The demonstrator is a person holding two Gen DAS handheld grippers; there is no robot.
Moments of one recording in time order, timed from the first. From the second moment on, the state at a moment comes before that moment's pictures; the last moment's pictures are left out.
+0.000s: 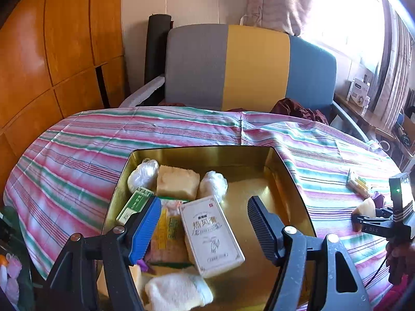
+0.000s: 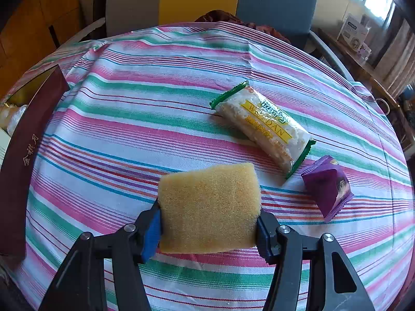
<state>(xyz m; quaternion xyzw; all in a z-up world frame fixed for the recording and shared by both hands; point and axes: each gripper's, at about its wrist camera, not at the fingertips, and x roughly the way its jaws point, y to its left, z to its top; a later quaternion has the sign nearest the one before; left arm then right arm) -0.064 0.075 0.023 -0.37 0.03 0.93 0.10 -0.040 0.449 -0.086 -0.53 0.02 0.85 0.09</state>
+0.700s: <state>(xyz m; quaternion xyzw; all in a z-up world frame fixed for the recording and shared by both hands) -0.033 0.053 0.011 -0.38 0.02 0.92 0.10 -0.038 0.445 -0.084 -0.53 0.00 0.85 0.10</state>
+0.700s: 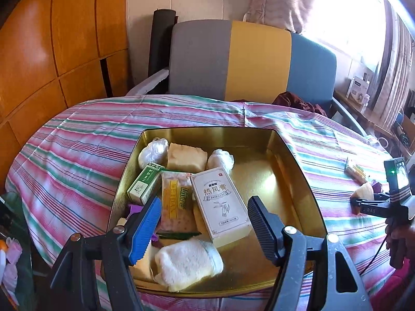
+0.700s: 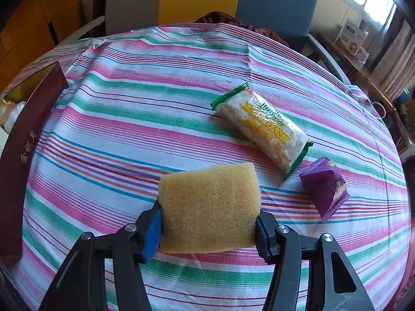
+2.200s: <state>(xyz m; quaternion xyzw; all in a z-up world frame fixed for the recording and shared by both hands) -0.029 -0.005 -0.009 -0.40 -0.03 0.91 0.08 -0.126 0.178 -0.040 -0.47 -0.08 0.87 -0.10</state>
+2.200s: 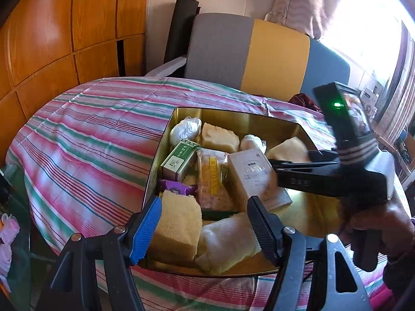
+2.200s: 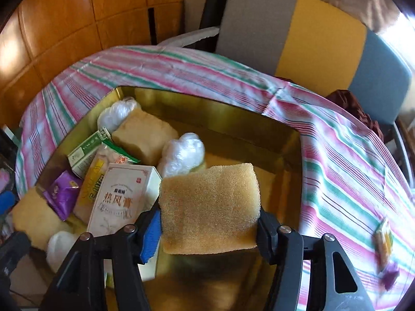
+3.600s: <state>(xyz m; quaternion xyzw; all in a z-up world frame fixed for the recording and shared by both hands) -0.012 0.083 0.018 -0.37 0.07 0.91 0.16 -0.016 0.429 0.001 -0.43 0.08 0.90 0.10</state>
